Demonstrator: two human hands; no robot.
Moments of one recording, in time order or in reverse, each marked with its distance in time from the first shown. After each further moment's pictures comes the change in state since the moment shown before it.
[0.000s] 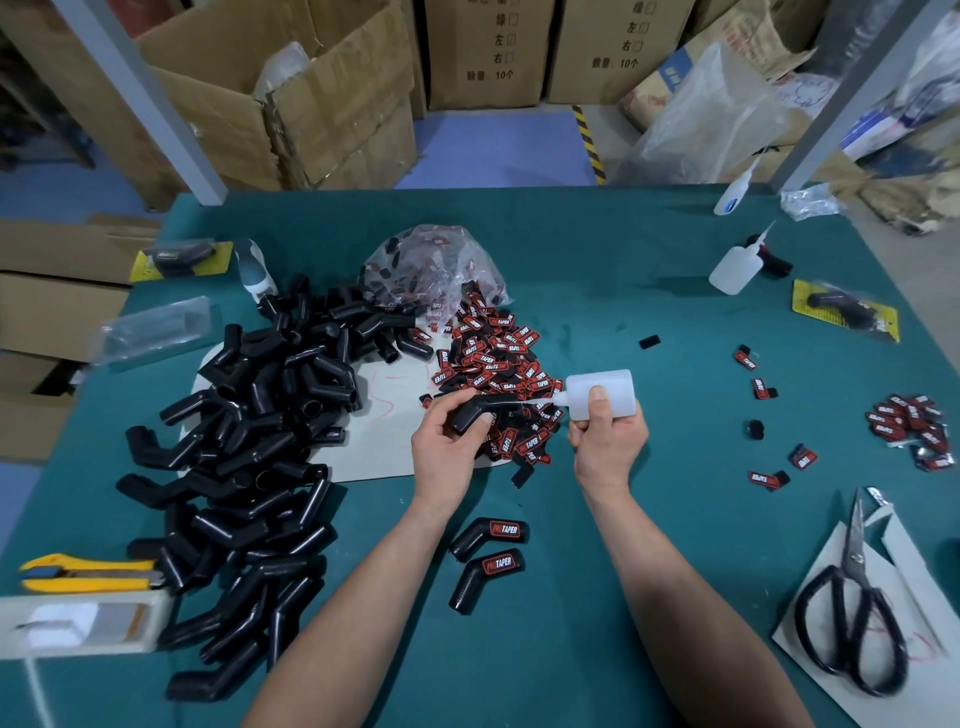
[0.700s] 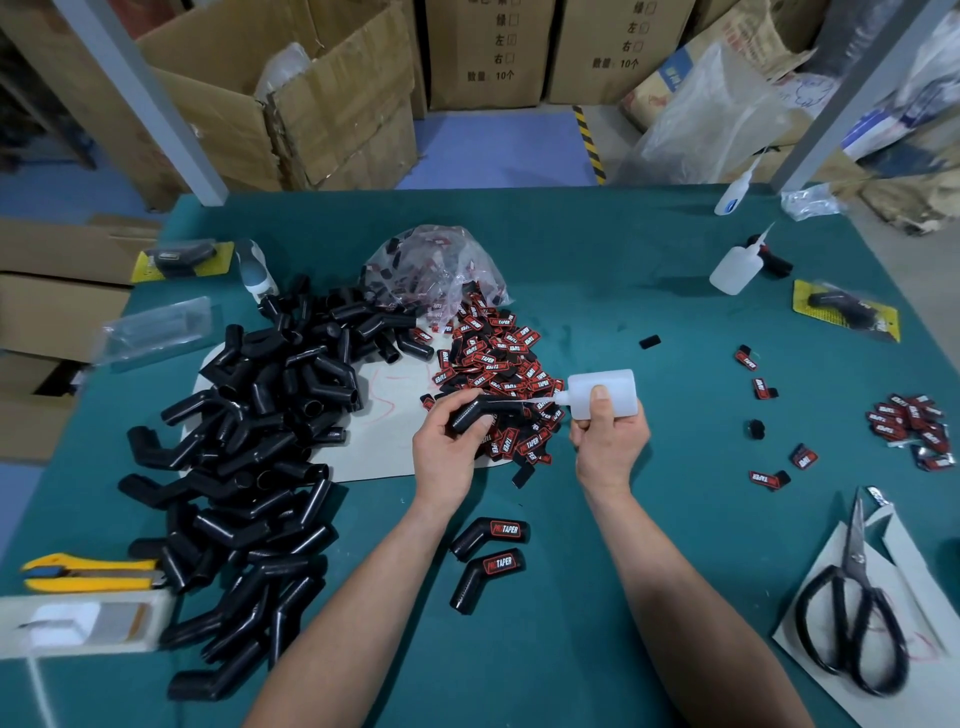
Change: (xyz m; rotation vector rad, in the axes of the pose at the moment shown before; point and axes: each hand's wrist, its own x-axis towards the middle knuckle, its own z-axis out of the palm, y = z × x) left_hand 0.001 0.000 0.000 -0.023 -0.010 0.001; right_hand -0.002 -0.005 0.002 -0.016 0.013 -0.016
